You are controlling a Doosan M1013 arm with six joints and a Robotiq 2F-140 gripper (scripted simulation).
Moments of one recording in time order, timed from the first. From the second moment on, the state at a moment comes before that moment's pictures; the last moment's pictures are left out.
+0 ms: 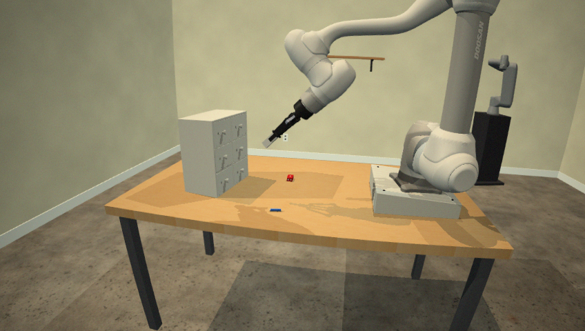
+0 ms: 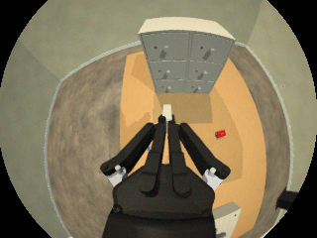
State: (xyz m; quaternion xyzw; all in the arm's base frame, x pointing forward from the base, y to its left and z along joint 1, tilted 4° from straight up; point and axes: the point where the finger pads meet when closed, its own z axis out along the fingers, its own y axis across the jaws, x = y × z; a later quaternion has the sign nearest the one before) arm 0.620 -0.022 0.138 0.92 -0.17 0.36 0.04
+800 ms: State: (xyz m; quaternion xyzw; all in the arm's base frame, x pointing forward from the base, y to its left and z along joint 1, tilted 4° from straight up) arm 0.588 -0.002 0.182 0.98 -0.19 0.05 0.02
